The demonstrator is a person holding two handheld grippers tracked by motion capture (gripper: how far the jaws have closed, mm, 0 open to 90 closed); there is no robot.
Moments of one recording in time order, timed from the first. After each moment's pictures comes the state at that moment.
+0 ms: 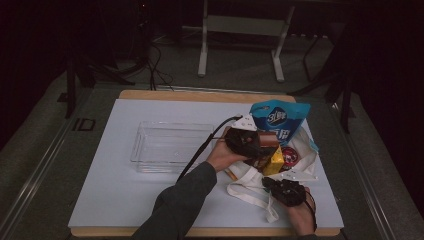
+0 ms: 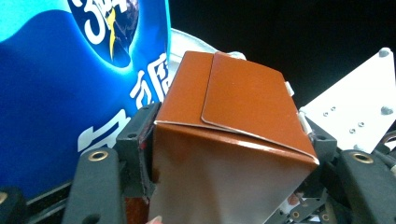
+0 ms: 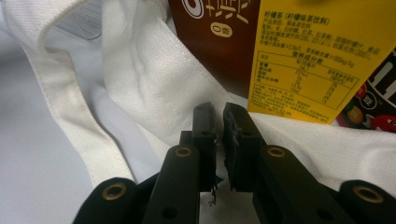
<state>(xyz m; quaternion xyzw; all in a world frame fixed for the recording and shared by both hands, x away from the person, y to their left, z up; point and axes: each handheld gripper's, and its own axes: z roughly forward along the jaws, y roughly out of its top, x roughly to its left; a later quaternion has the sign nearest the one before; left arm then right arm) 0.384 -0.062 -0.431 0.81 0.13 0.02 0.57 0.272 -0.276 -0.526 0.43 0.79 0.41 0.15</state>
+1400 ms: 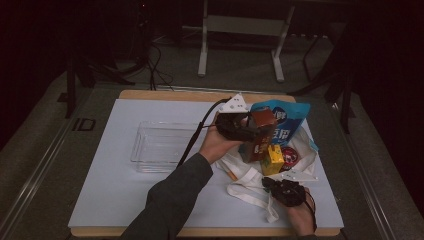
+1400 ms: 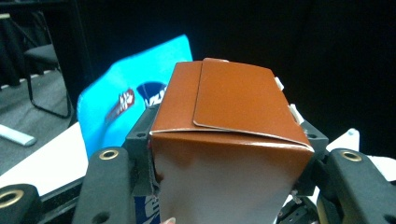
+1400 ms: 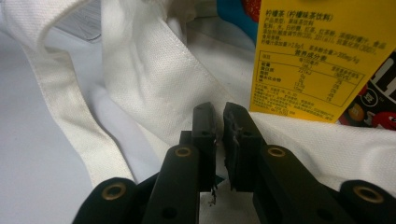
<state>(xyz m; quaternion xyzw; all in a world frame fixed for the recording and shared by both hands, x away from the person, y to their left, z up) 0.374 -0.029 -0.361 0.77 0.14 0.08 0.62 0.271 -0.276 -0.527 0.43 0.78 0.42 0.15</state>
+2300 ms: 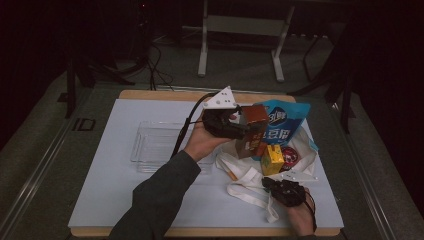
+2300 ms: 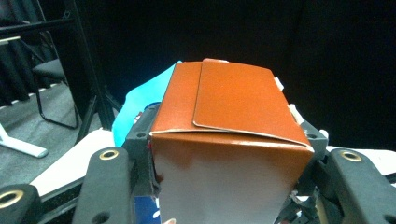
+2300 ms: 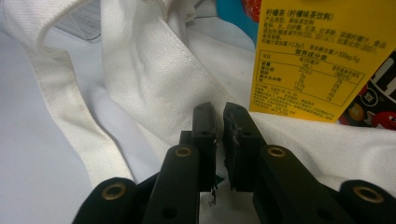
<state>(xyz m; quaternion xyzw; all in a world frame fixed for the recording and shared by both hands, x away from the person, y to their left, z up) 0.358 0.004 -0.330 0.78 0.12 0.10 0.61 0.271 -0.276 -0.527 0.43 0.79 0.42 0.15</state>
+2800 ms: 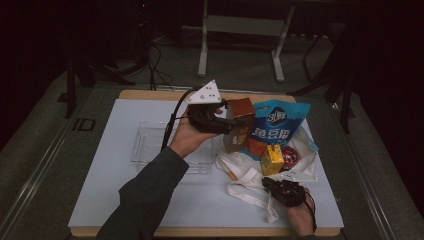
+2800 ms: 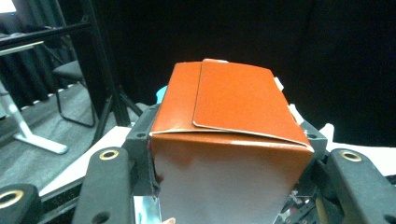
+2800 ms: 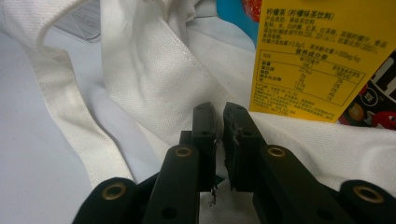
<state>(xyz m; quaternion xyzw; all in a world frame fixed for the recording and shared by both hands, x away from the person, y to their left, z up) 0.356 0.037 -0.318 0.78 0.13 0.13 0.60 0.271 -0.276 -0.528 0.43 0.78 0.42 0.15</state>
